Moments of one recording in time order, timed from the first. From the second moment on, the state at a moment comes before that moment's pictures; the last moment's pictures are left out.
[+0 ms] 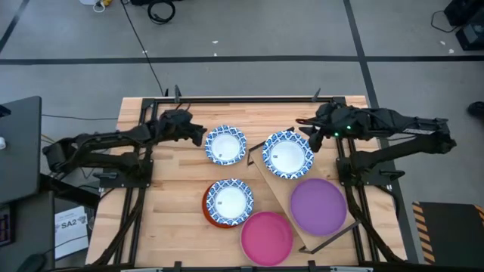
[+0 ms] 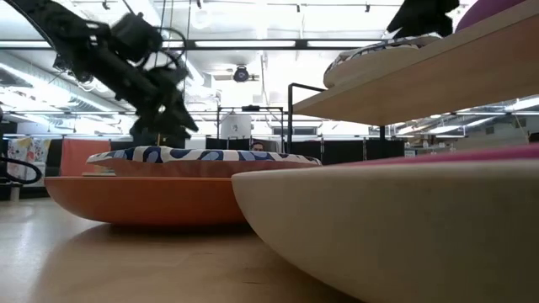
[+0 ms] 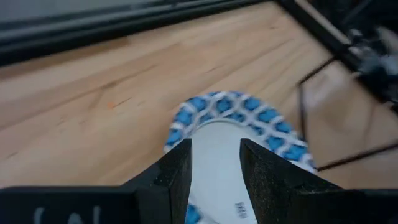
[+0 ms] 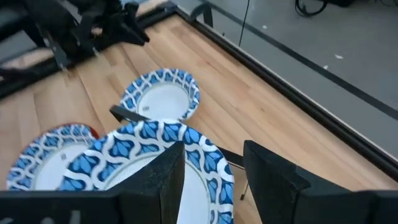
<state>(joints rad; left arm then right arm) 0.51 1.08 0.45 0.08 -0.03 -0.49 -0.03 0.86 1.06 -0.84 0.39 0.44</state>
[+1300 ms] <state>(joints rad) 0.53 1.39 0.45 0.12 0.10 -0.59 -0.17 0.89 1.06 -0.80 0.36 0.36</state>
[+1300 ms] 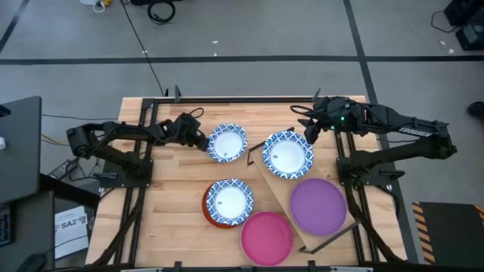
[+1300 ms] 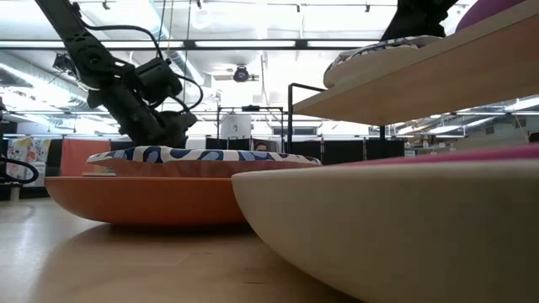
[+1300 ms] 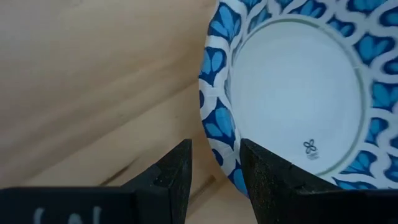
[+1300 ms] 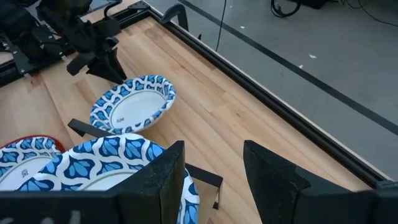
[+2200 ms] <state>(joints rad) 0.49 1.39 0.45 0.18 0.15 -0.71 -0.17 0.89 1.06 -0.80 0.36 0.34</state>
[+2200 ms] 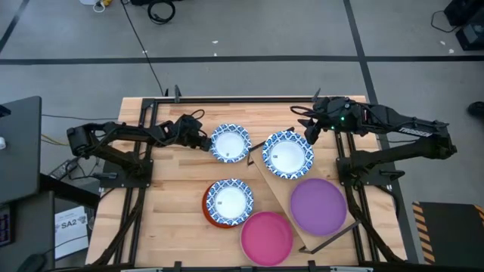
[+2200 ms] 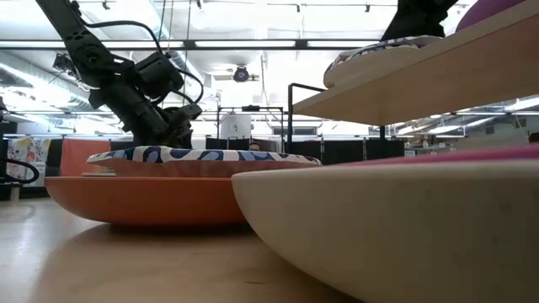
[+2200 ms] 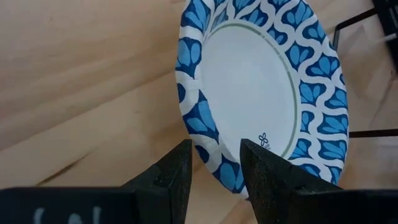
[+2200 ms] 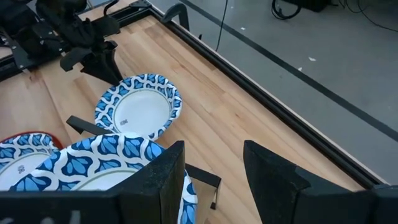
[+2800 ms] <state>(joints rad) 0.48 1.39 0.45 0.17 0.15 -0.79 -0.17 0.89 1.06 -0.80 0.36 0.34</state>
